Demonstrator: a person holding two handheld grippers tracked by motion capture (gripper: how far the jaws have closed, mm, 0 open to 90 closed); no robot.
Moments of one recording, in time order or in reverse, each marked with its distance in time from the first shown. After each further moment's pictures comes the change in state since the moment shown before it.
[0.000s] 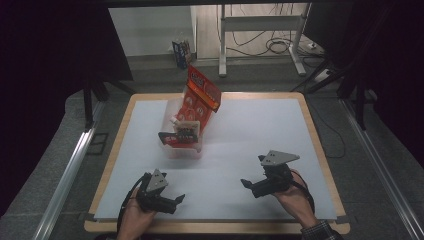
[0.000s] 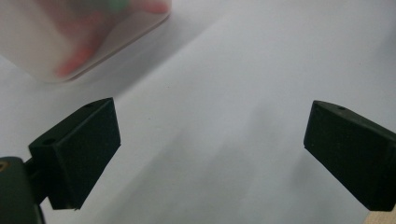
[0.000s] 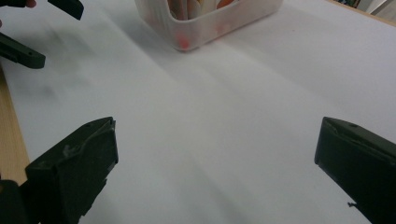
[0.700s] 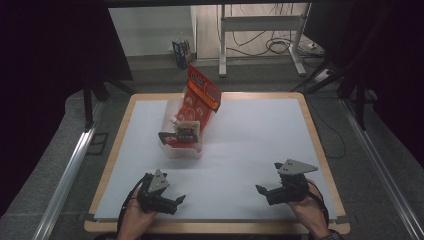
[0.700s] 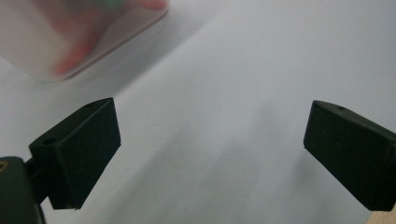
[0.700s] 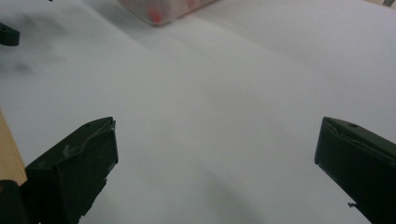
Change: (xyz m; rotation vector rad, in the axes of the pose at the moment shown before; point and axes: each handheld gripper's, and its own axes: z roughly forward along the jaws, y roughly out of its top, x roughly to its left) left arm -0.003 0.000 0.003 0.018 0.010 0.019; right arm -0.009 -0.037 -0.028 -0.001 -0.075 0.057
